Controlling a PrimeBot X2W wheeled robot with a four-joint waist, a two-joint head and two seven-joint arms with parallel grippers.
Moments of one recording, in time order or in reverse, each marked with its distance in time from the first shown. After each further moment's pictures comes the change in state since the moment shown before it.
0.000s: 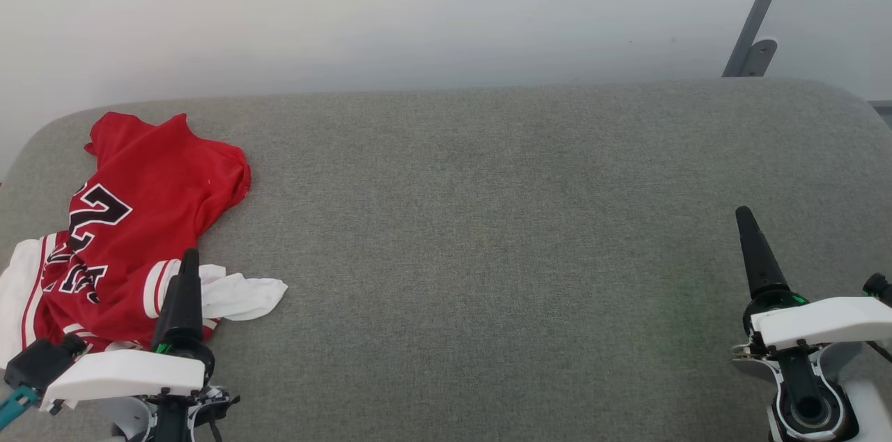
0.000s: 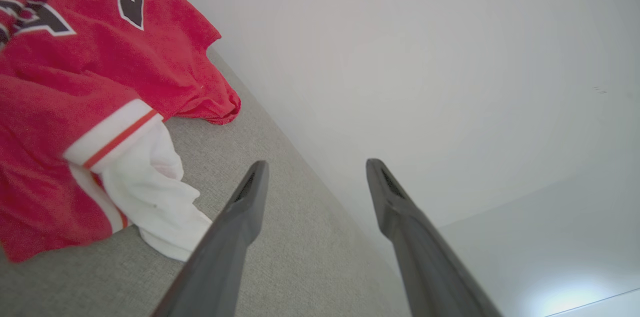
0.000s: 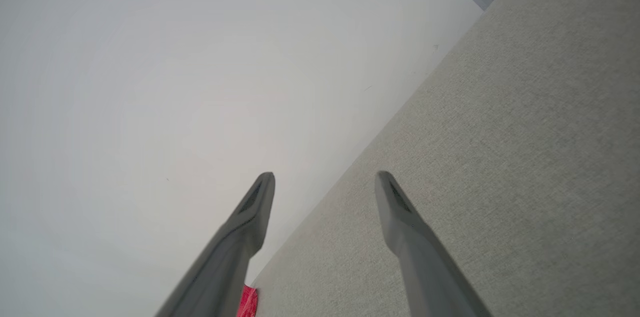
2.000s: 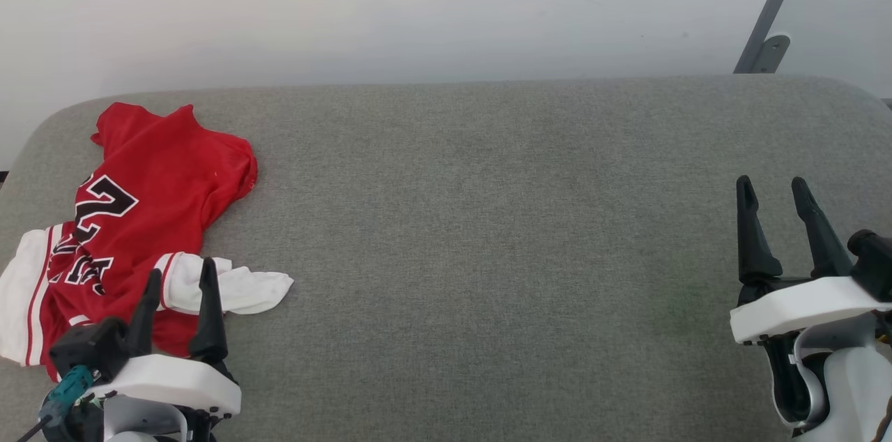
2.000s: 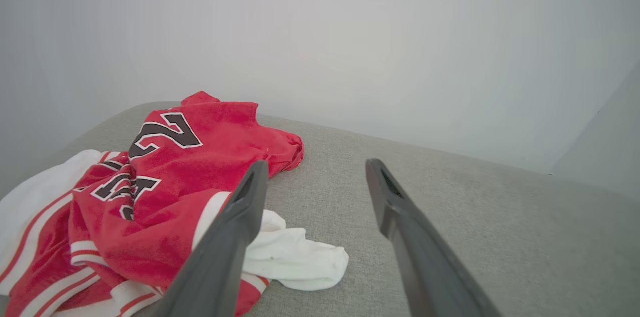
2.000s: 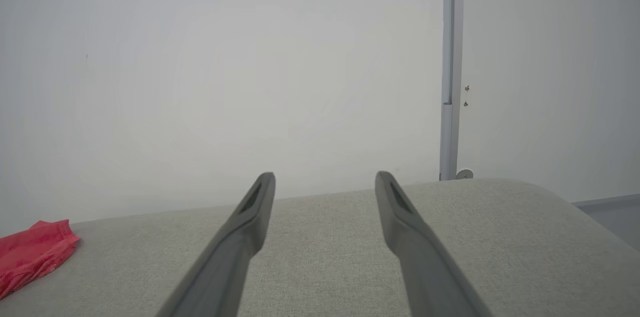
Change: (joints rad) left arm 0.016 0.062 -0.070 0.015 0.715 0.057 -0.170; right arm -0.036 -0.015 -0.016 -0.050 -0.819 0.000 -0.171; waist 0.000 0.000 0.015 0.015
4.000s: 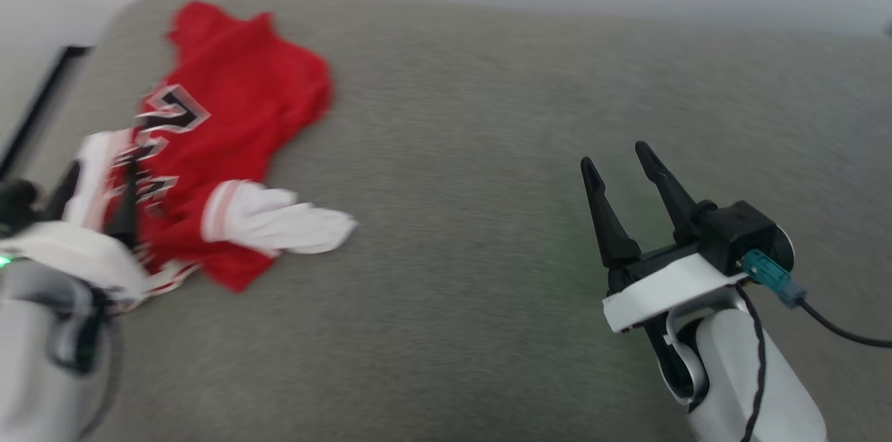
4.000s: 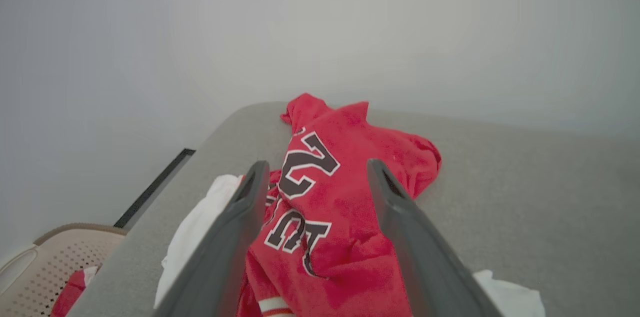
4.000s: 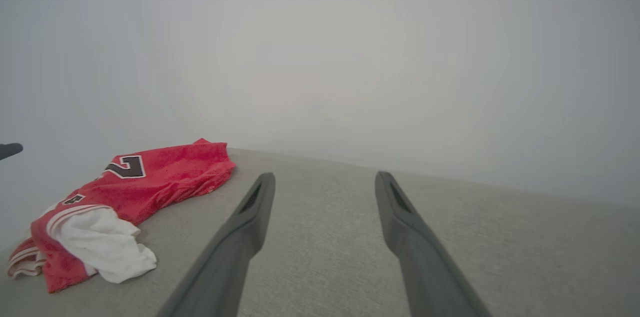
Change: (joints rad) left arm -0.364 0.246 -0.082 0.304 -0.077 -0.068 0.061; right arm -0.126 0.077 0.281 0.068 -0.107 0.000 -0.070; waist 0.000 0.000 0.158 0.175
